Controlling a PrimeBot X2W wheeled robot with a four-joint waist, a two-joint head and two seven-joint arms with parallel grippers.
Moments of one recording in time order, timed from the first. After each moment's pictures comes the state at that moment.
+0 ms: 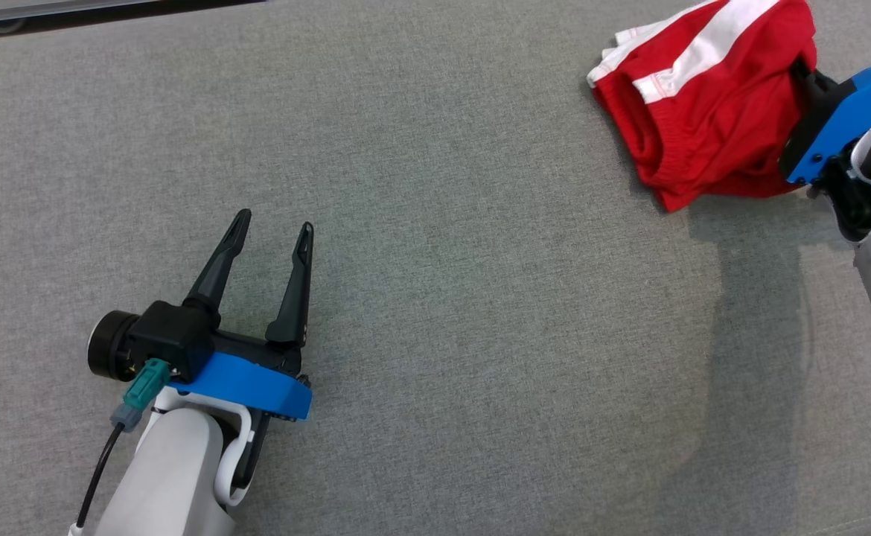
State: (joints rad) left arm -0.34 0.18 -0.28 0.27 -0.27 -0.13 -0.26; right arm -1.18 -0.31 0.35 1.28 0.64 0.13 -0.01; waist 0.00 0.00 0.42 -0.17
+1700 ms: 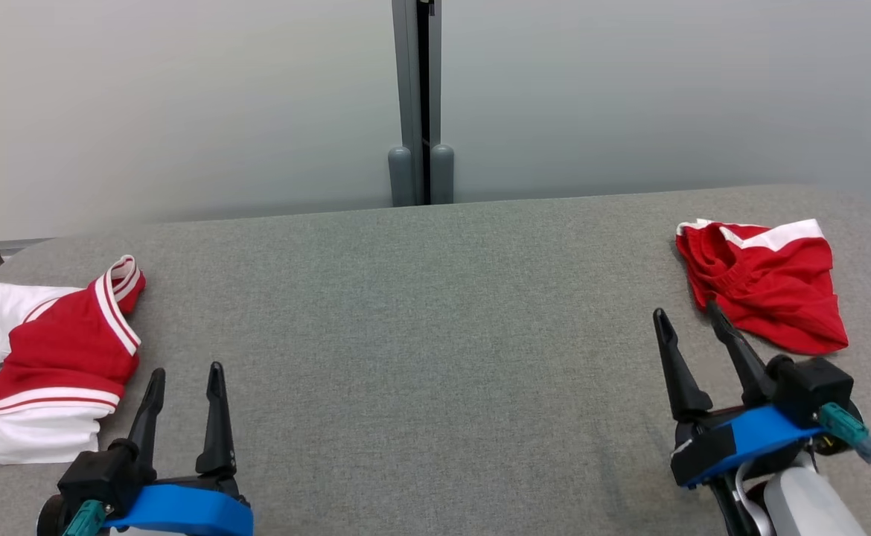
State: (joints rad) left arm -0.03 0.10 -0.02 0.26 -0.26 -0.13 -0.26; right arm -0.26 -0.15 0.13 0.40 0.26 0.13 -0.26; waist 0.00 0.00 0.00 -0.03
